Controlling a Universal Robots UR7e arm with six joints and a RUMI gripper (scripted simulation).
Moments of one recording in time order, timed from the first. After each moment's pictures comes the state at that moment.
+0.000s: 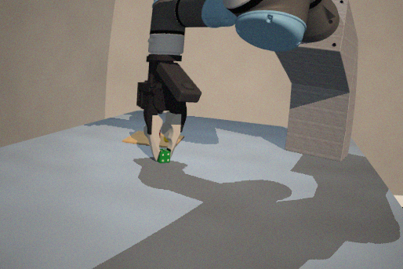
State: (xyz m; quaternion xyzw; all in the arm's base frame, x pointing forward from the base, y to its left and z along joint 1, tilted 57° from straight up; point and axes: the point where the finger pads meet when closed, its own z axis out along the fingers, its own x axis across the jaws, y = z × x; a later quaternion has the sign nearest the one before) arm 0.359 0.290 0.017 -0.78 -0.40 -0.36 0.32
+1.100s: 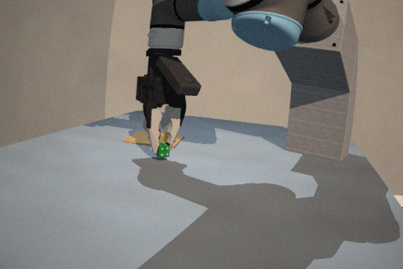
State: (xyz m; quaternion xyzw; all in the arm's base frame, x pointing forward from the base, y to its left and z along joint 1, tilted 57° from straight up) arm 0.358 0.280 0.025 -0.78 -0.40 -0.36 0.31
